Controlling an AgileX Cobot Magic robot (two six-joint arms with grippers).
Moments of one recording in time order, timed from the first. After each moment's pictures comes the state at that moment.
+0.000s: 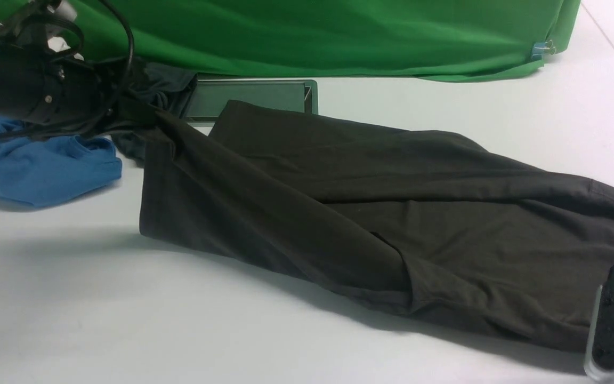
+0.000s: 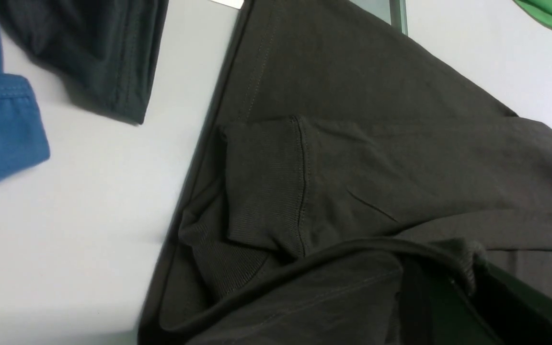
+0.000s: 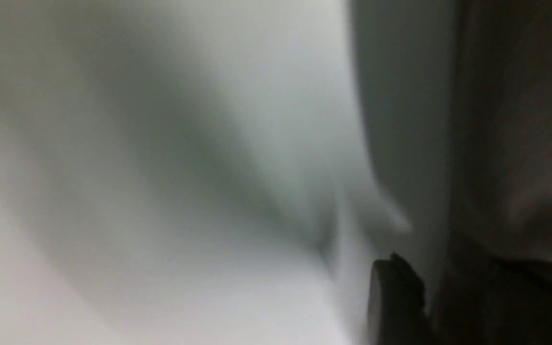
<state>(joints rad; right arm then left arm) 0.16 1.26 -0.46 -0.38 0.66 -0.63 0.11 1.60 -1.20 -0.73 0.74 0.36</state>
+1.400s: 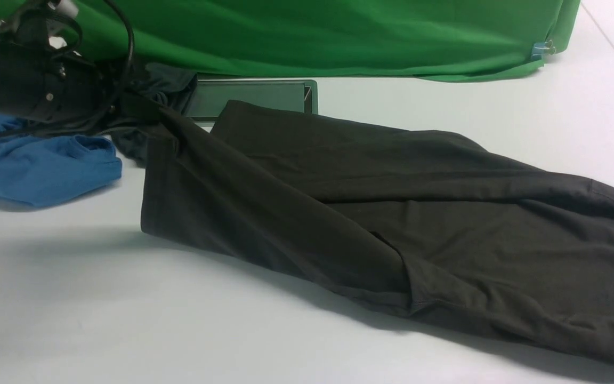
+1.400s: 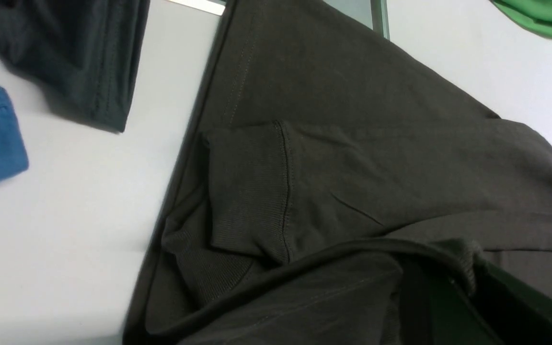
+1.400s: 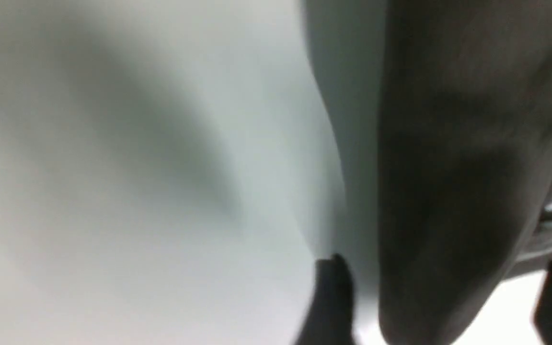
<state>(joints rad) 0.08 1.16 -0.48 -0.32 0.78 -0.79 0.11 1.60 -1.20 -0.77 0.74 0.40</state>
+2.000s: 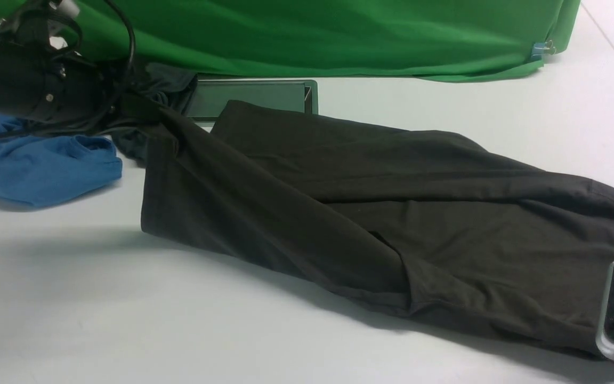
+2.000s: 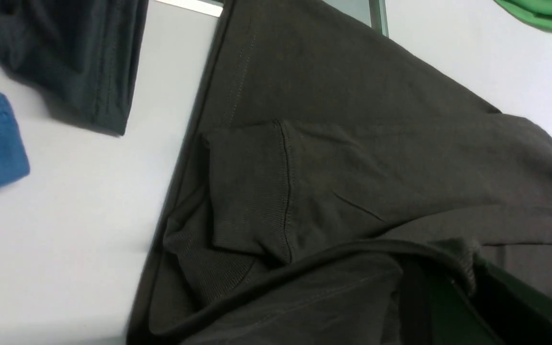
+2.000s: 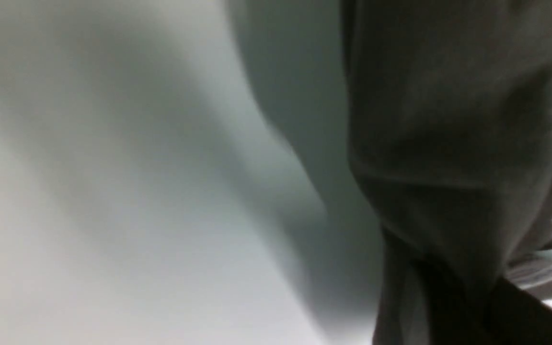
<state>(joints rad) 0.08 1.25 -0.54 -0.24 0.76 -0.81 0.11 1.60 -1.20 -0.77 0.75 0.42</state>
